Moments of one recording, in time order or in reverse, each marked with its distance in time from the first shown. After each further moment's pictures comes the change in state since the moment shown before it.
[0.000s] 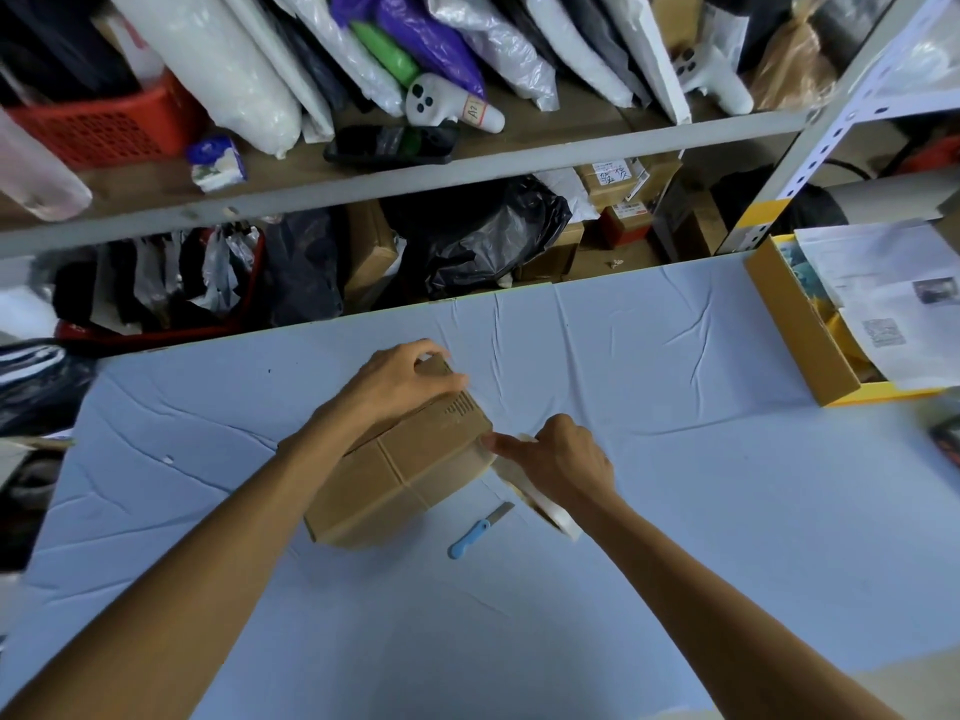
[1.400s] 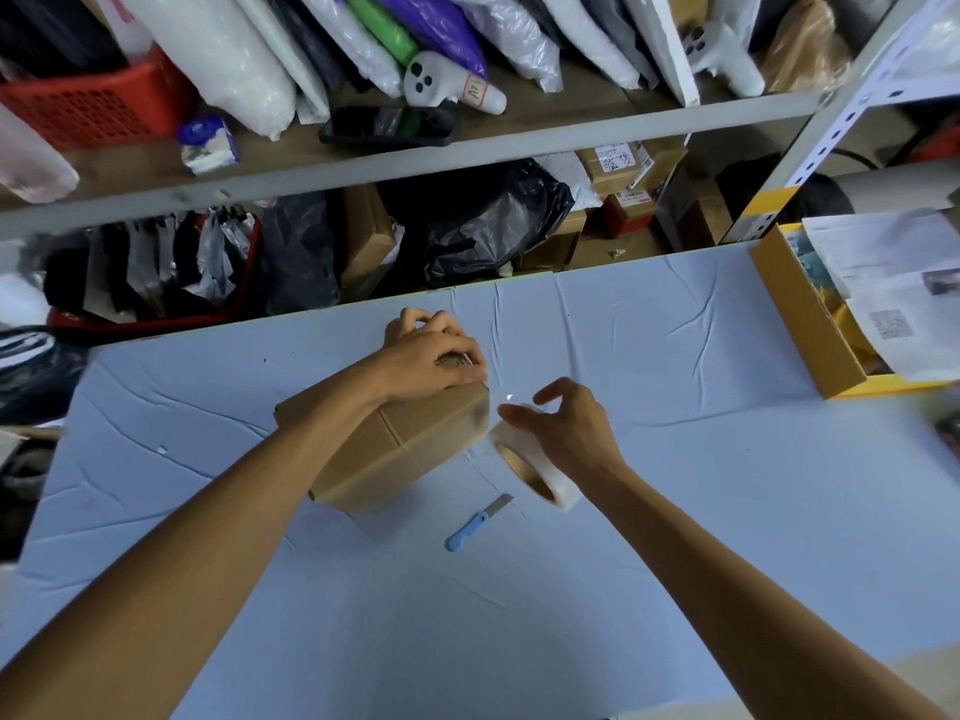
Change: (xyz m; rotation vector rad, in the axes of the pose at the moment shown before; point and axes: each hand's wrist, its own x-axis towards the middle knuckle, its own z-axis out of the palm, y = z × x) left_hand 0.016 0.011 0.008 0.158 -0.080 0.305; right_hand 0.013 0.001 -0.009 0.320 0.015 -0.034
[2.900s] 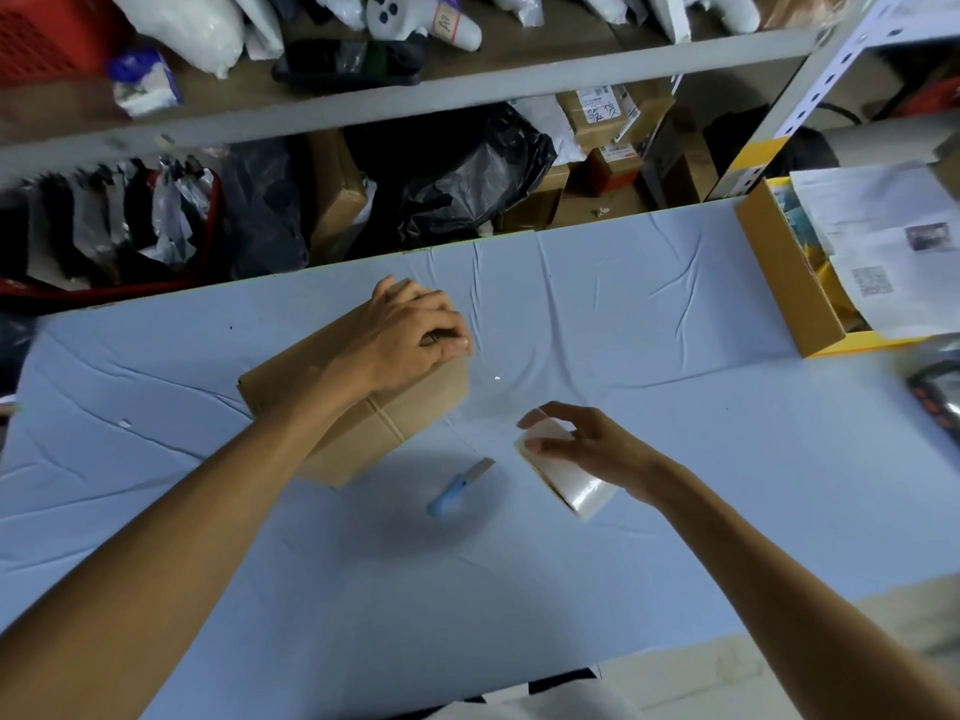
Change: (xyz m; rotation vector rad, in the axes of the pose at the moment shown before) left_hand 0.000 -0.002 0.021 0.152 0.233 0.265; right_hand 0.001 0.072 -0.033 0.086 -0.508 -0.099
